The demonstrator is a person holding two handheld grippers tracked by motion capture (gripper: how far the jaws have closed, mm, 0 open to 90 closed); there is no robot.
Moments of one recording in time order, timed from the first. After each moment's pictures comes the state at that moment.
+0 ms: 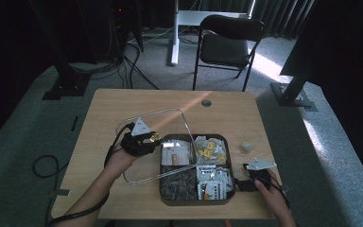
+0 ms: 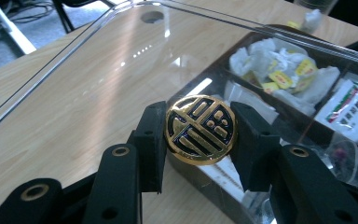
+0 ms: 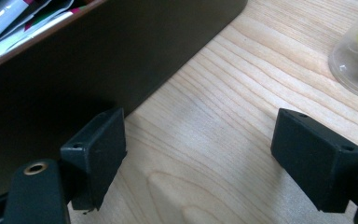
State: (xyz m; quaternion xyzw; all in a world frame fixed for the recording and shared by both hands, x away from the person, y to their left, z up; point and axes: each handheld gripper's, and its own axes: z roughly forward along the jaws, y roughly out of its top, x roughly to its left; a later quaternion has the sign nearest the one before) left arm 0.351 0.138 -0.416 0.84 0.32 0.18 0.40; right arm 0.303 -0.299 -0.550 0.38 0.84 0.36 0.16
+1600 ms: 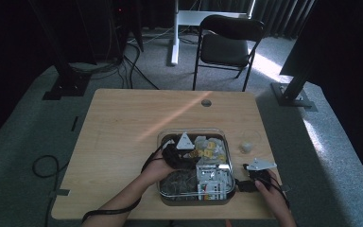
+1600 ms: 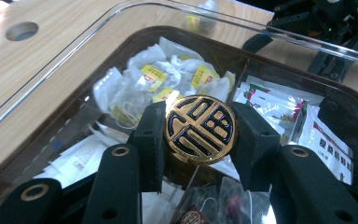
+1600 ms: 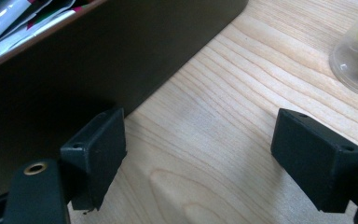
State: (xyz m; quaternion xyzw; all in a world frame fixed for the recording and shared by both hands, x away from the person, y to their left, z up) left arm 0.335 0.024 -0.443 0.88 0.21 0.11 0.40; right arm 0.302 -0.299 -0.551 0.38 0.84 0.37 0.16
